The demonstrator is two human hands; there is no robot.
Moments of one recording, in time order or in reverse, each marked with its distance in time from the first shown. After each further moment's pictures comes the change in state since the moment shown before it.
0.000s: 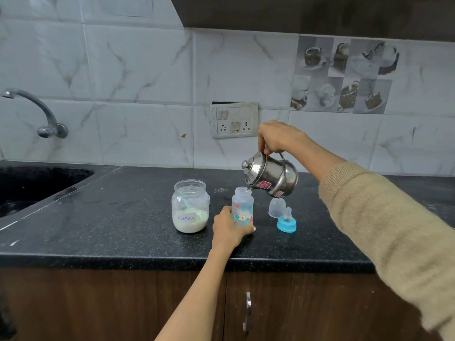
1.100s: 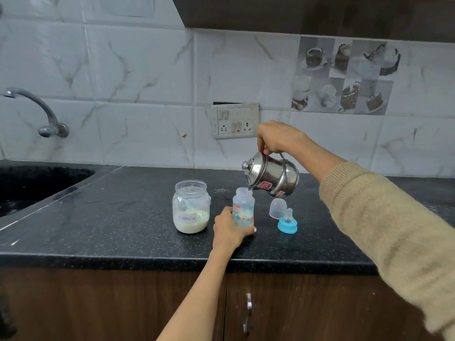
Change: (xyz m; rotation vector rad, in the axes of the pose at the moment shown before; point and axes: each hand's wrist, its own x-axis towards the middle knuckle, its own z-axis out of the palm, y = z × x) left_hand 0.001 0.001 0.000 -0.013 -0.002 -0.013; right_hand -0.003 -0.006 -0.002 -0.028 0.024 -0.017
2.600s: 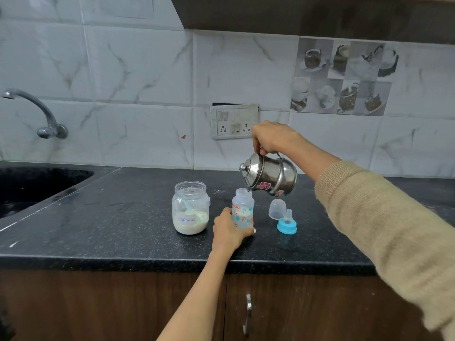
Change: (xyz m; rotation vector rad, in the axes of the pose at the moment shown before) left_hand -0.001 0.000 0.000 -0.010 -0.002 0.004; right_hand 0.005 -0.010 -0.003 -0.061 -0.029 -0.011
